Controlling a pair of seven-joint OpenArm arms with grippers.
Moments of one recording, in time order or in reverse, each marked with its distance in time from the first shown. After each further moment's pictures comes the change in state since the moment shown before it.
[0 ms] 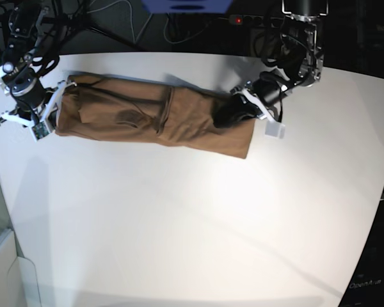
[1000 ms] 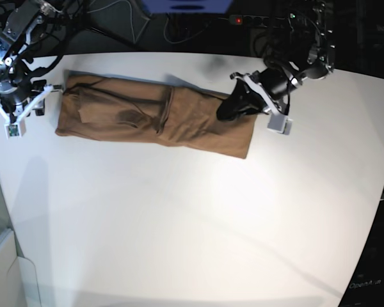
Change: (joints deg) left arm 8.5 -1.5 0.1 24.0 1.9 3.3 4.6; right arm 7.4 -7.0 15.1 0.5 15.4 0.0 -27.1
